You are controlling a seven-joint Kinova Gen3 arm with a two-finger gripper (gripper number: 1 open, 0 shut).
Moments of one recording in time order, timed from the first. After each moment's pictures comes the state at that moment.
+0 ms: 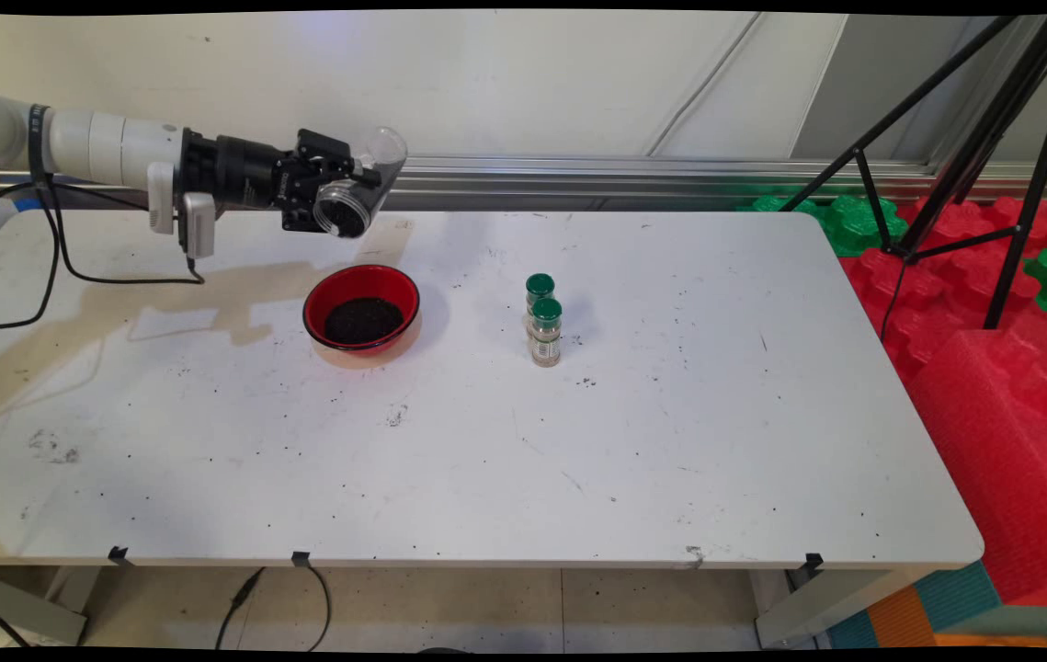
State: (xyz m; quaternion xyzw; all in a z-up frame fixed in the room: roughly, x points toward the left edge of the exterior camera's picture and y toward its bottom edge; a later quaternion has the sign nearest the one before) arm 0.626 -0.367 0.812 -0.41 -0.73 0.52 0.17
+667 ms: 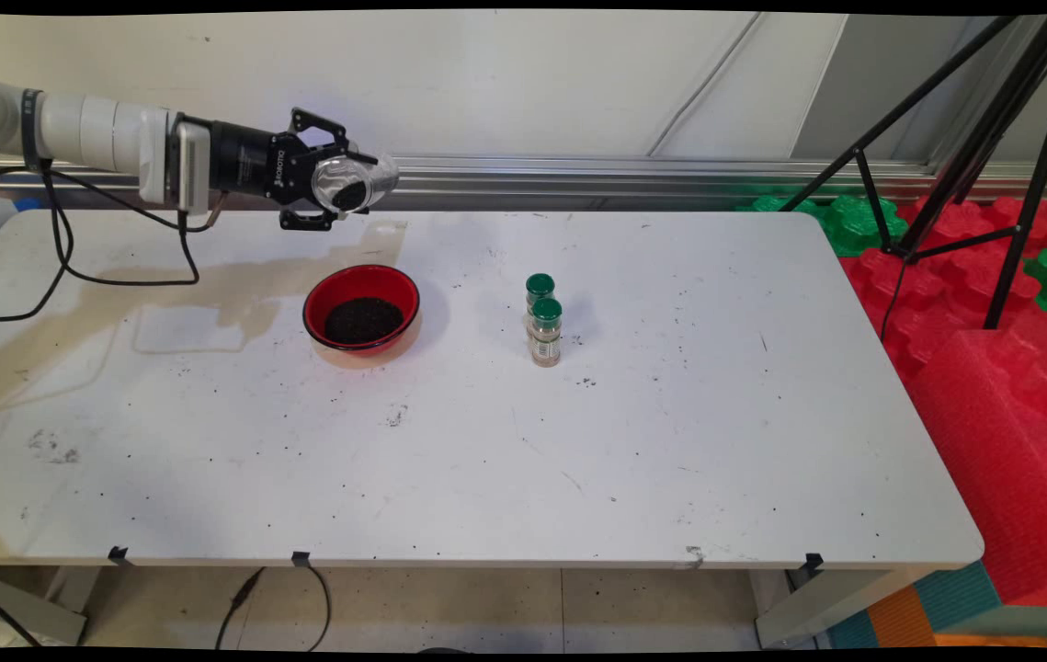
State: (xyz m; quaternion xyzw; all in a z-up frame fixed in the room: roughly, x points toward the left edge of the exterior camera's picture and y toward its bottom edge) arm 0.629 -0.371 0.827 -0.22 -0.81 0.45 0.30
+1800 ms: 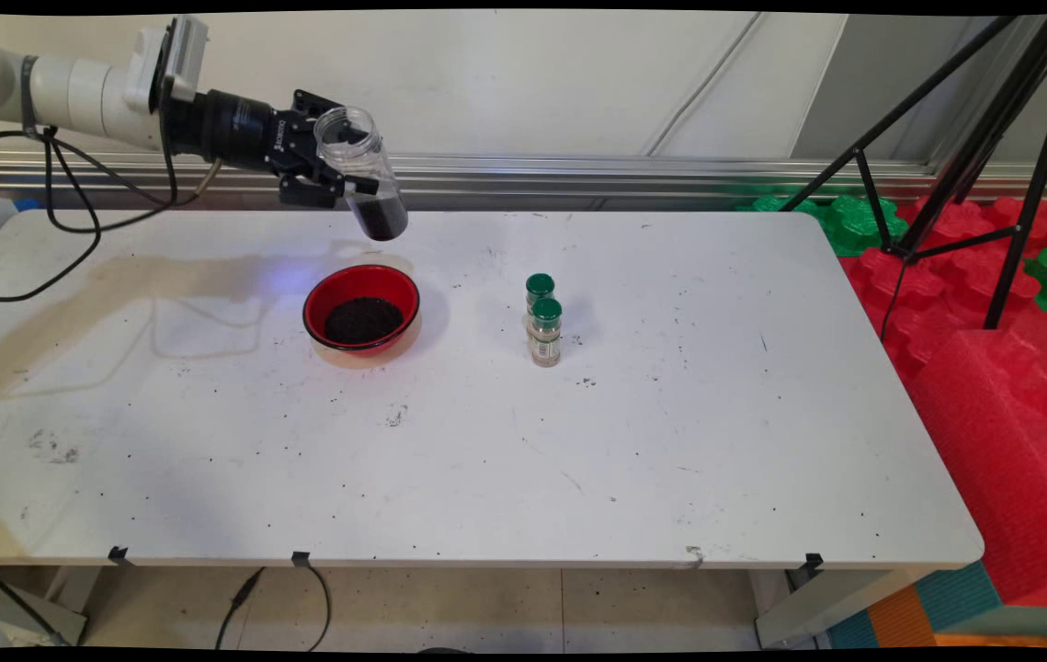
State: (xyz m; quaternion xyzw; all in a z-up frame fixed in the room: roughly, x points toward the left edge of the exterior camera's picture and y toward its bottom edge) arm 0.622 -0.380 0.861 0.09 -0.82 0.26 0.49
